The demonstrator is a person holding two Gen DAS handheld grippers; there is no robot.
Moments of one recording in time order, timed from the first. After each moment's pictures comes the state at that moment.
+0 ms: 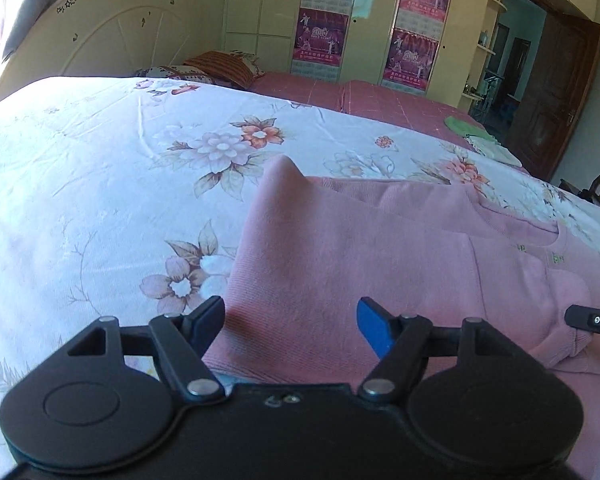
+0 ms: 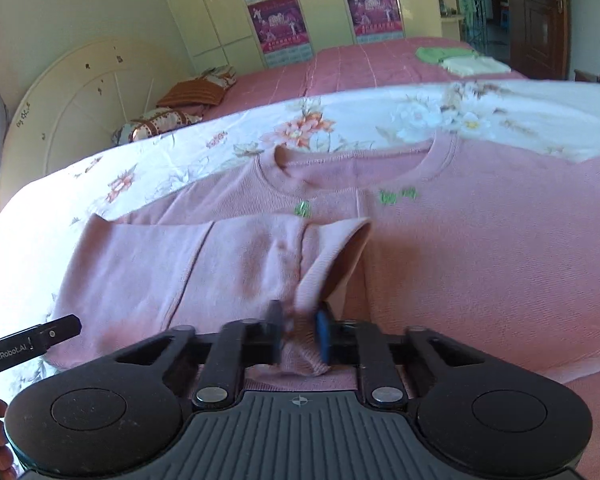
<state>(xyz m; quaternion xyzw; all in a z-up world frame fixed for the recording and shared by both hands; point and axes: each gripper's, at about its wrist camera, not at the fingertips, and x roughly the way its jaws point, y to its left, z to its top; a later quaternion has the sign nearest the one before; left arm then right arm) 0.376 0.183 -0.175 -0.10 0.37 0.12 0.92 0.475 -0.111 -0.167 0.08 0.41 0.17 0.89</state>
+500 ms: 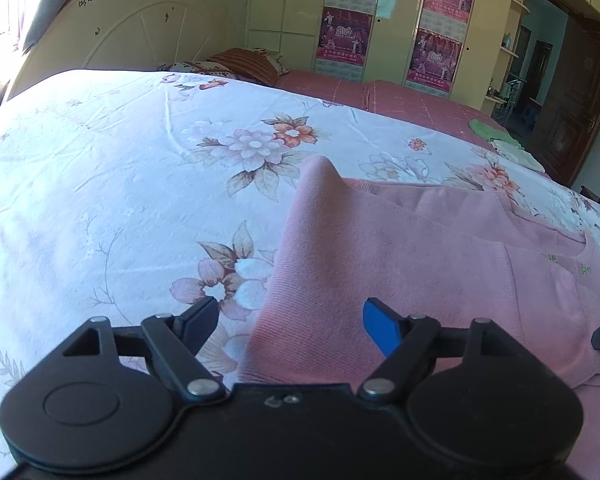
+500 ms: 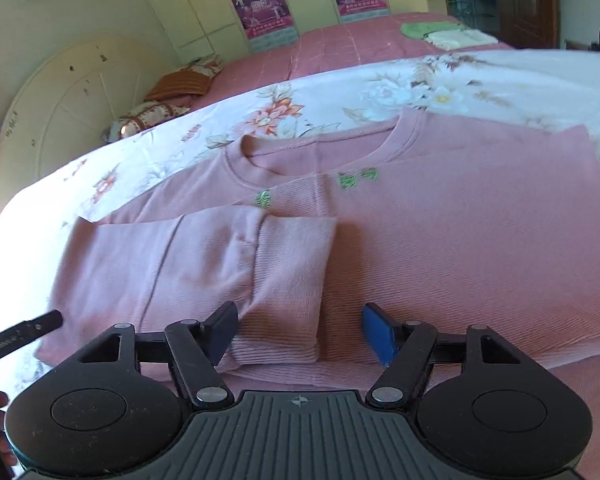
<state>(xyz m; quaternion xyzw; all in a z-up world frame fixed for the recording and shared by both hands) 0.383 0.200 -0.181 -0.10 0.37 0.15 0.91 0.486 -0.138 -0.178 0.13 0.46 0.17 0.86</state>
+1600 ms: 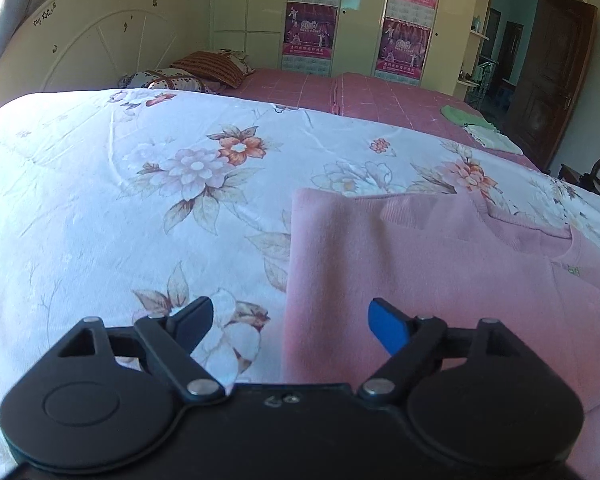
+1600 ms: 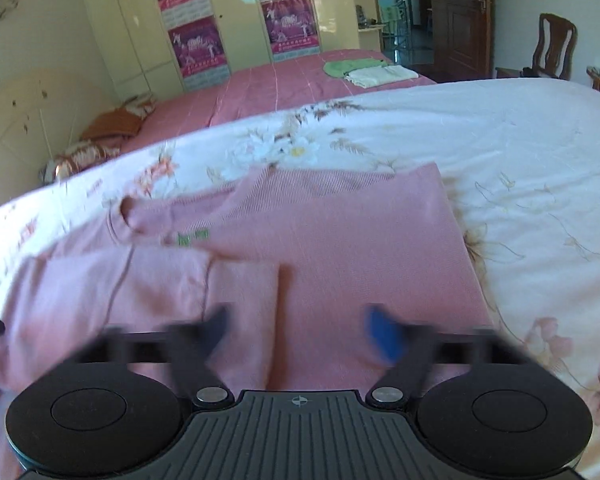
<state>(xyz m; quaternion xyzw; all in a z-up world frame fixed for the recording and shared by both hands) 0.430 0.182 -0.175 -0.08 0.38 0.11 0.92 0.494 -0.235 -0.161 0.11 0.41 0.07 0.90</state>
